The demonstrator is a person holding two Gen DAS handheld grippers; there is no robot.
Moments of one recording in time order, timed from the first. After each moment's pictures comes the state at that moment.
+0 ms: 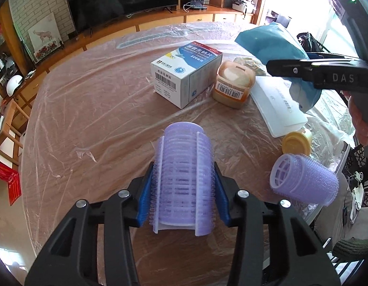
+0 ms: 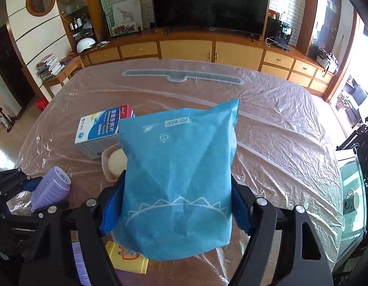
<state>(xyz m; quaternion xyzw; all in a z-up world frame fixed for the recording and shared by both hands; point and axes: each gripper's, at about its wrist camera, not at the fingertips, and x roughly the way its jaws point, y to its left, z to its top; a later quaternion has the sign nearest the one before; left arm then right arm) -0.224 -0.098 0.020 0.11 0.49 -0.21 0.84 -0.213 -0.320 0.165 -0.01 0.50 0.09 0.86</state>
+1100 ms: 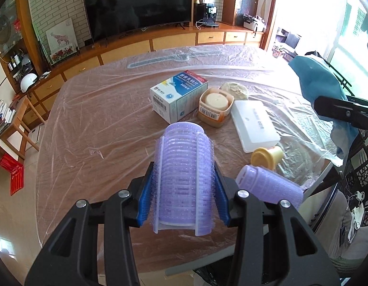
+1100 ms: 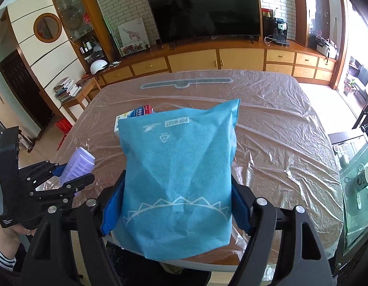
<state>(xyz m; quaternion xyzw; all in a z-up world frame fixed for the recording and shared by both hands) -0.263 -0.113 0.062 0.08 0.45 -0.17 0.87 -0.289 -0.364 0.207 0.07 0.46 0.13 0.87</state>
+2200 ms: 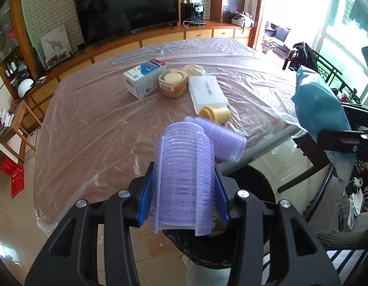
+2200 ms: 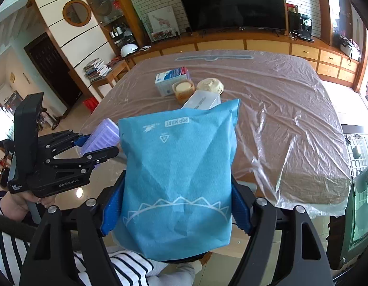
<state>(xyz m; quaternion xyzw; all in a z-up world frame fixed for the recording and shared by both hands) -0.352 -0.137 0.067 0.10 0.45 -0.20 0.87 -0.393 -0.377 0.203 0.06 0.49 0.23 0.84</state>
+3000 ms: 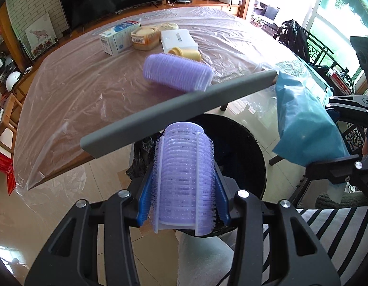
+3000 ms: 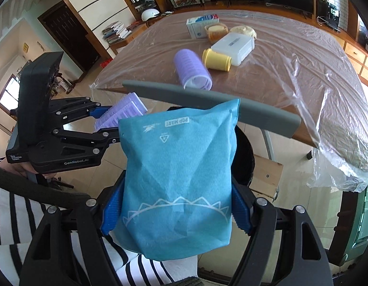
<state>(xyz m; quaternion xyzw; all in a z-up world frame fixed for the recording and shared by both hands) -0.403 -0.148 0.026 0.12 0.50 -0.22 0.83 -0.444 -0.353 0.155 0.02 0.56 0.29 0.78</state>
